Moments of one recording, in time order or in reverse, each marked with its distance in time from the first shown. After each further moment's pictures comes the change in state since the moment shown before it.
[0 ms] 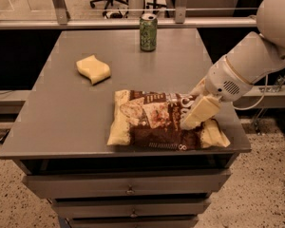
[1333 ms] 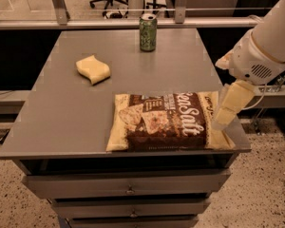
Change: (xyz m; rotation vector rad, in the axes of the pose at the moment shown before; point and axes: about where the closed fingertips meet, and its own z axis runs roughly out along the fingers) arm 0.012 -0.003 -0.075 0.195 0.159 -0.121
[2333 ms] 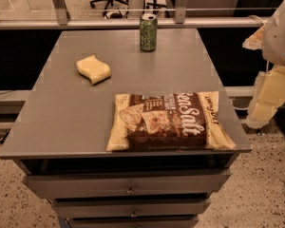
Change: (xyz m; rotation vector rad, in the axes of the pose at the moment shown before) arm 0.016 0.019 -0.077 0.102 0.152 -0.071
